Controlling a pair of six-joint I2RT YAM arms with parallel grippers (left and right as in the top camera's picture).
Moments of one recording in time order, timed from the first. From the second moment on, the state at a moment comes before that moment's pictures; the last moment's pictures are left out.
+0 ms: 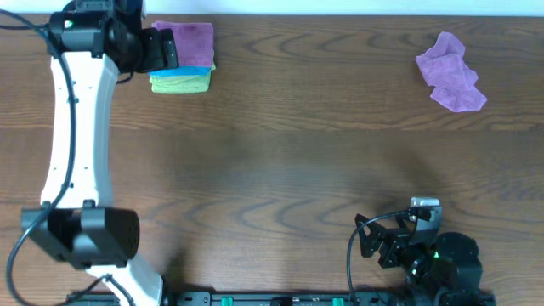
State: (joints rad) left arm 0.02 1.84 2.02 -1.24 0.07 -0.13; right arm 0.13 0.15 0.41 -0.88 -0.26 0.36
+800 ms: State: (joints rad) left arm 0.02 0.73 0.79 -0.76 0.00 -0.10; right arm 0.13 0.15 0.41 -0.88 -0.26 0.36
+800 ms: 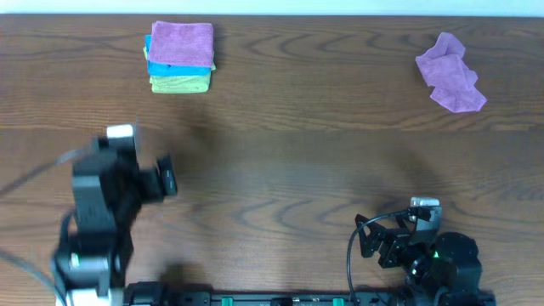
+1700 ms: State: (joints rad) left arm 0.02 0.06 0.25 -0.86 -0.07 -0.09; right arm 0.13 0.15 0.41 -0.88 -0.26 0.36
